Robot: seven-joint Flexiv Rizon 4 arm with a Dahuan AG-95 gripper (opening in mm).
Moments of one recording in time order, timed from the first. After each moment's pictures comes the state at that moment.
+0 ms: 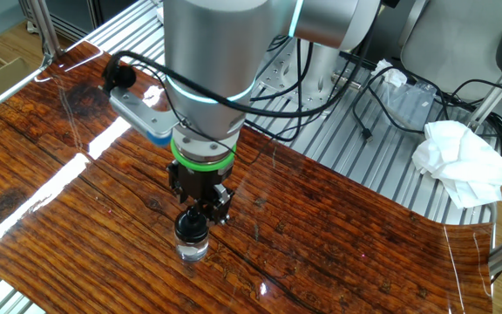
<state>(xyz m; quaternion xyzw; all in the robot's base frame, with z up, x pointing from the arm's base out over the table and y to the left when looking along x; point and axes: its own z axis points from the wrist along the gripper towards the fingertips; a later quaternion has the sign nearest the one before) 0.631 0.030 0.145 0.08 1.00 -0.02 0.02</state>
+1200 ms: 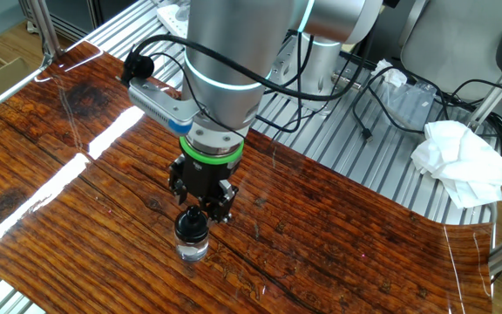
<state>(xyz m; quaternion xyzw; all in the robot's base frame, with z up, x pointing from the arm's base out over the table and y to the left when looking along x) 0.632 0.030 0.144 0.04 1.00 -0.03 0.06</state>
